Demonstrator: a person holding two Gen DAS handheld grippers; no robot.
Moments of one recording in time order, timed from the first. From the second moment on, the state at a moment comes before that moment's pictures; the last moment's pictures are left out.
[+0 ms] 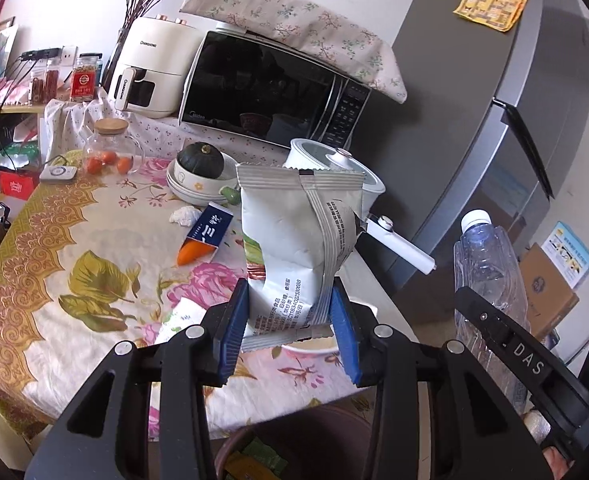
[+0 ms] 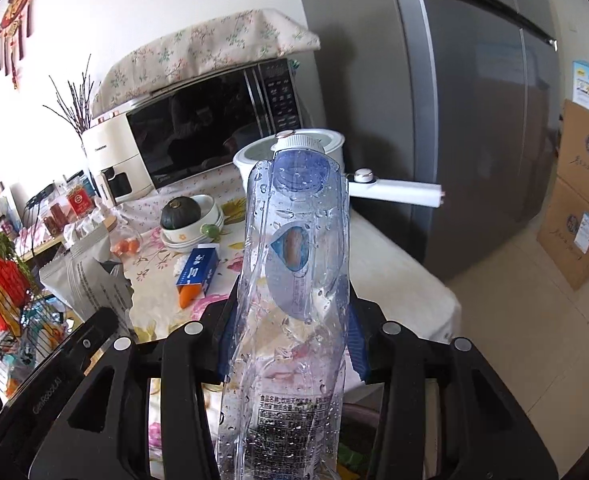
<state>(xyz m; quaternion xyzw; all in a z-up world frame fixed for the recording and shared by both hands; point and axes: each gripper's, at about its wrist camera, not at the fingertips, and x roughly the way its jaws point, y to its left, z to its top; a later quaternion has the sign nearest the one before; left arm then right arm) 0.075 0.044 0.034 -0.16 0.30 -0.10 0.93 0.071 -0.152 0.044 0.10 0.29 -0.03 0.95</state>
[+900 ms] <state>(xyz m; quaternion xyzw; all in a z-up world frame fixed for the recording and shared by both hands) -0.003 -0.039 -0.002 -0.07 0.33 -0.15 0.93 -0.021 -0.234 -0.023 0.16 0.29 -0.09 0.94</state>
